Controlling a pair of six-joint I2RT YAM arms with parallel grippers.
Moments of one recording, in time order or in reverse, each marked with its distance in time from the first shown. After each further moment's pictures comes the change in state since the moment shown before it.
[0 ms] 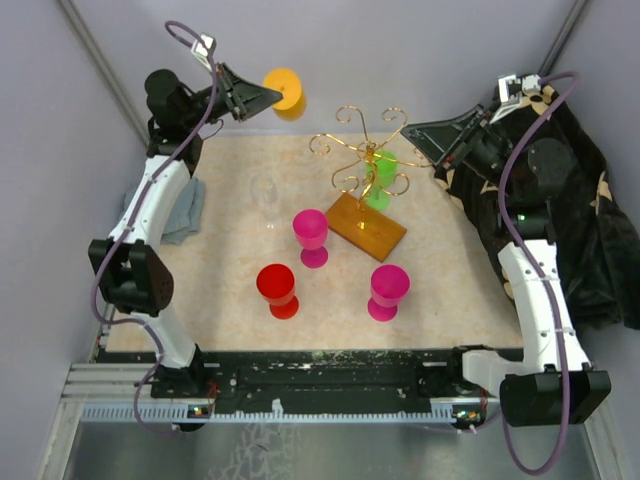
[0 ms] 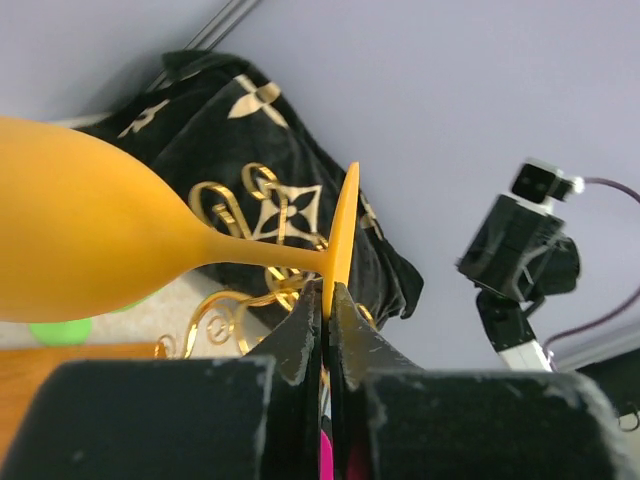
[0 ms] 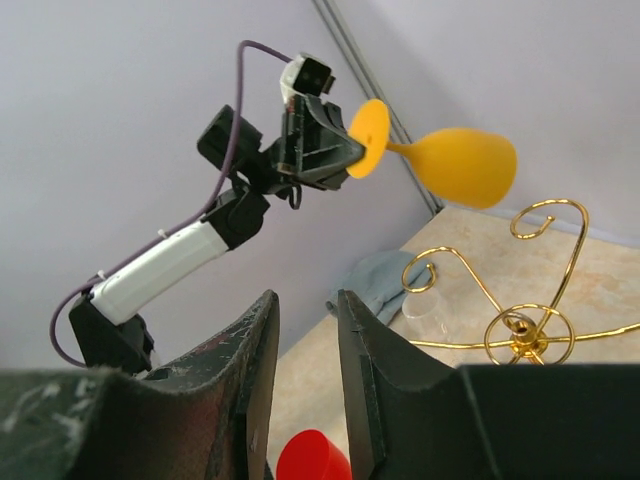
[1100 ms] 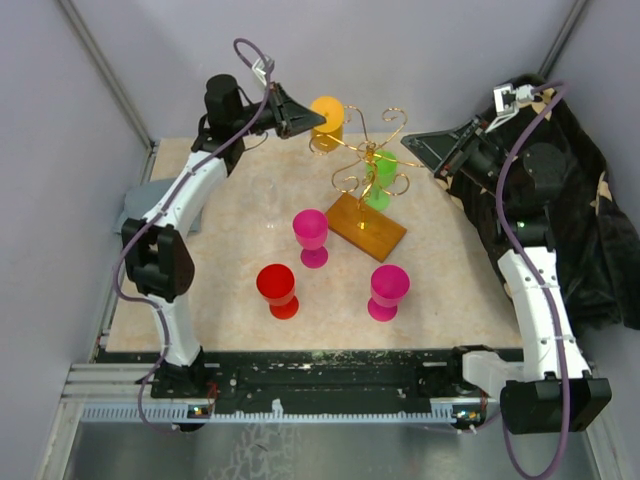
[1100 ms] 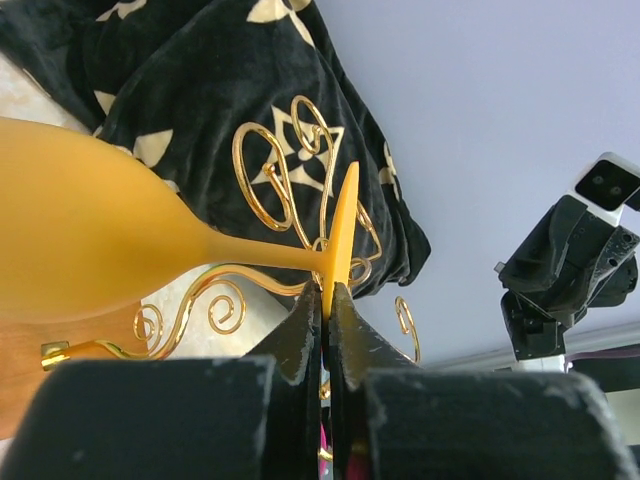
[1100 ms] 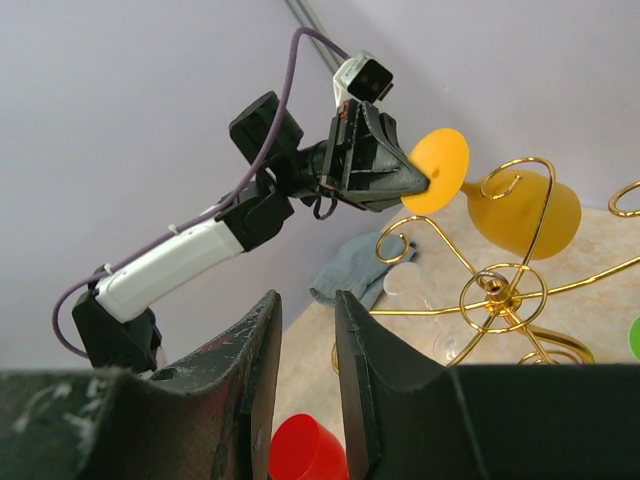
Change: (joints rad) left arm -0.161 0.183 0.081 -0.196 -0.048 0.079; right arm 0.000 -0.041 -0.048 -0.112 0.039 -0.068
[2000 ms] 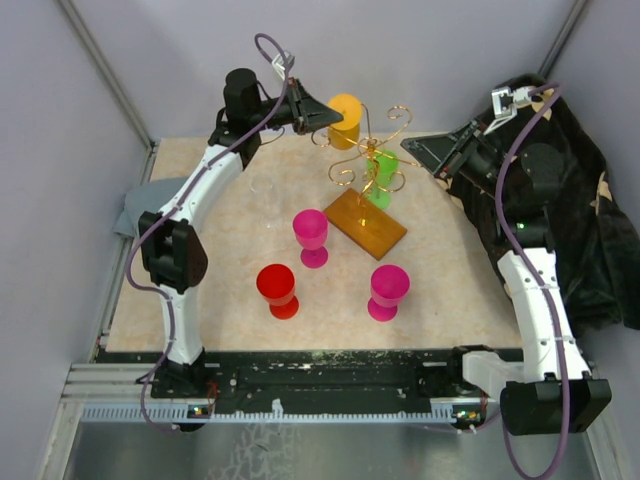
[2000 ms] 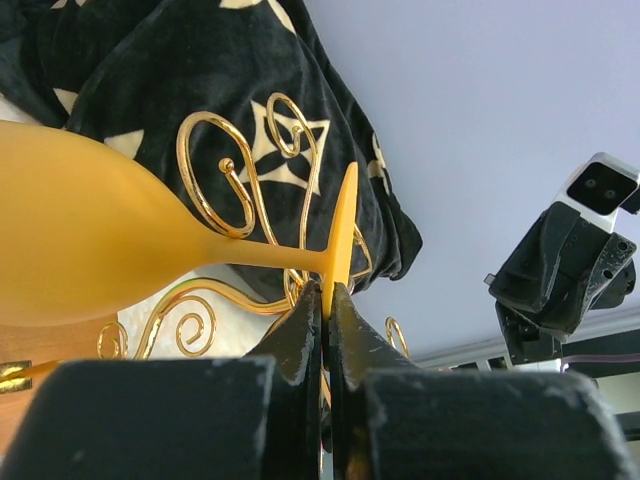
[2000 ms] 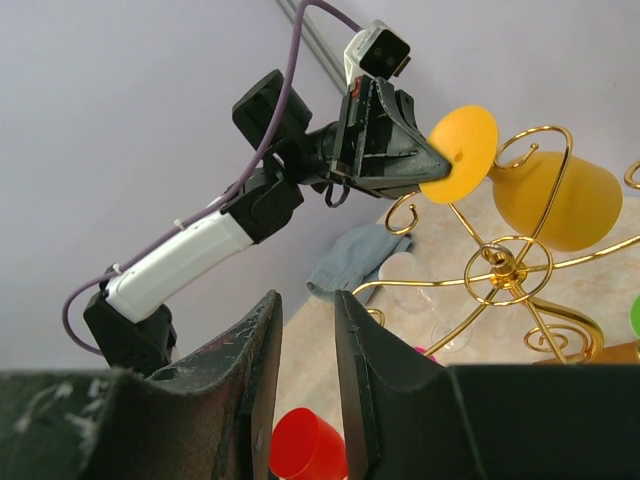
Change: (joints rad) left arm -0.072 0.122 0.171 -0.043 0.000 -0.011; right arm 0.000 -0.006 -0.011 -0.038 0.013 -0.010
